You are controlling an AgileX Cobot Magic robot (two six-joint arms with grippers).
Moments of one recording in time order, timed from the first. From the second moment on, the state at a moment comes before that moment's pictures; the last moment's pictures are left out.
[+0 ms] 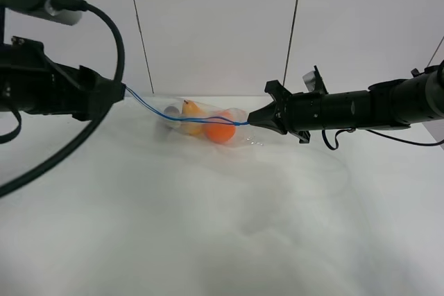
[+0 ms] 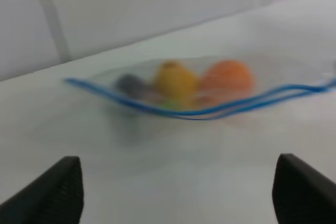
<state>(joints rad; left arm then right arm) -0.48 1.05 -0.80 0.09 0.30 -0.04 0.14 1.90 -1.00 1.72 0.76 -1.10</state>
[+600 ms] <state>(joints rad) -0.66 1.05 -0.80 0.09 0.28 0.03 0.14 1.90 -1.00 1.72 0.76 -1.10</state>
